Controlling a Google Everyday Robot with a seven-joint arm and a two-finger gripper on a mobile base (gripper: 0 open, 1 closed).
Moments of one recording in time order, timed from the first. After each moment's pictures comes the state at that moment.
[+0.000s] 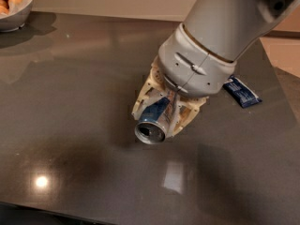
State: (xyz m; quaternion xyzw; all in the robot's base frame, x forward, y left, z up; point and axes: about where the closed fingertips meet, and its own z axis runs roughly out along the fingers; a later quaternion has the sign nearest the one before) arm 0.366 -0.009 0.963 -0.96 0.14 0.04 0.23
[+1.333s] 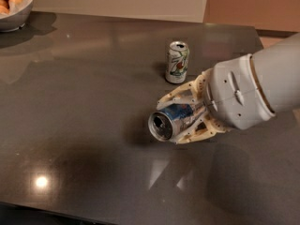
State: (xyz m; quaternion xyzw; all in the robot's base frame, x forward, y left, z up) arm 0.374 -0.041 0.955 -0.83 0.38 0.04 0.40
